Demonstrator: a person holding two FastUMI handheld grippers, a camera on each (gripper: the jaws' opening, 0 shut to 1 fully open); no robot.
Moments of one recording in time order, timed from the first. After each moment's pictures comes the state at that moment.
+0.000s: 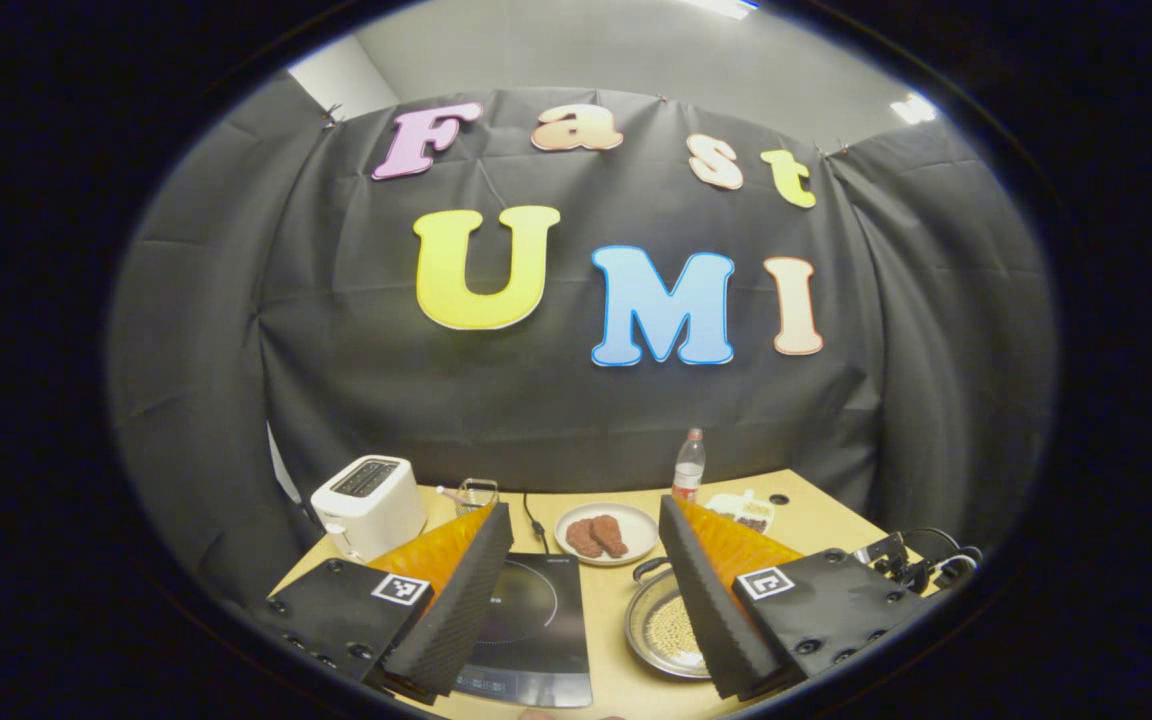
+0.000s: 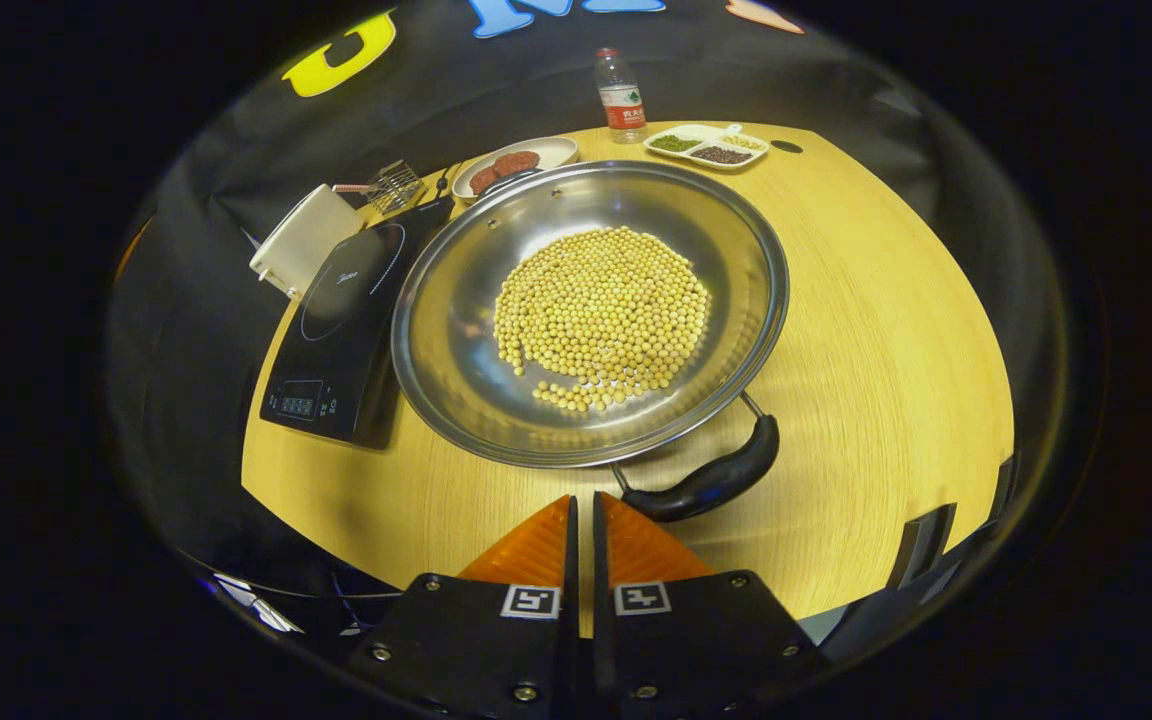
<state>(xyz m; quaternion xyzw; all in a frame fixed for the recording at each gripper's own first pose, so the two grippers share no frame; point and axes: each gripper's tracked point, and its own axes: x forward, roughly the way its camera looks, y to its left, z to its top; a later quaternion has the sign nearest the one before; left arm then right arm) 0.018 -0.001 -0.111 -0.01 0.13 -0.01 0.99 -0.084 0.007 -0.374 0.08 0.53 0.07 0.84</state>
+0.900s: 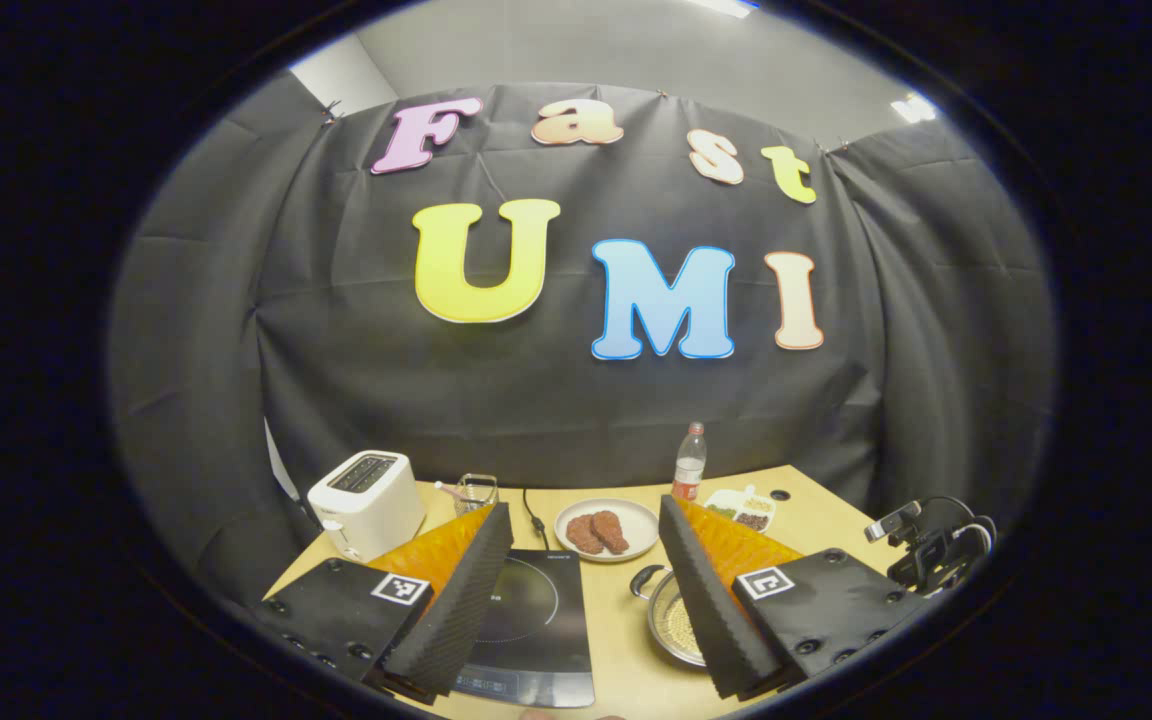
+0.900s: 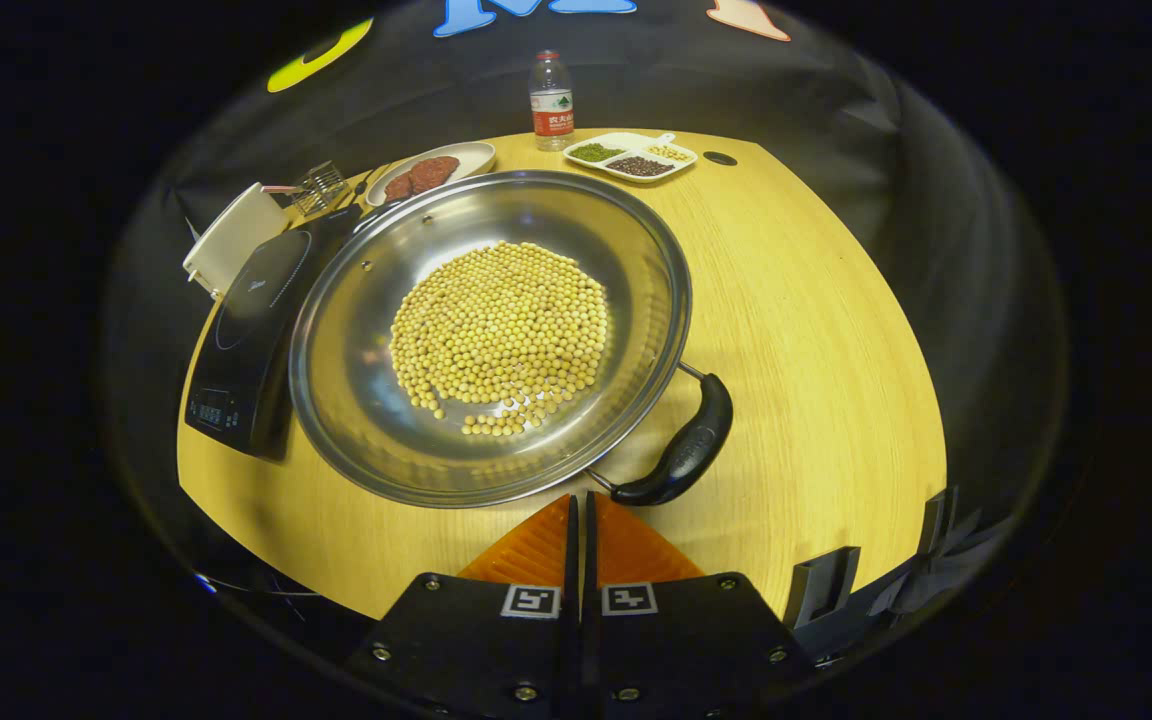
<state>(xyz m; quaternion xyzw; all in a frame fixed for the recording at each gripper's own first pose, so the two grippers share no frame) 0.022 0.004 -0.119 -0.01 0.13 -0.01 0.99 -0.056 -0.079 -0.376 0.01 0.53 -0.02 0.85</state>
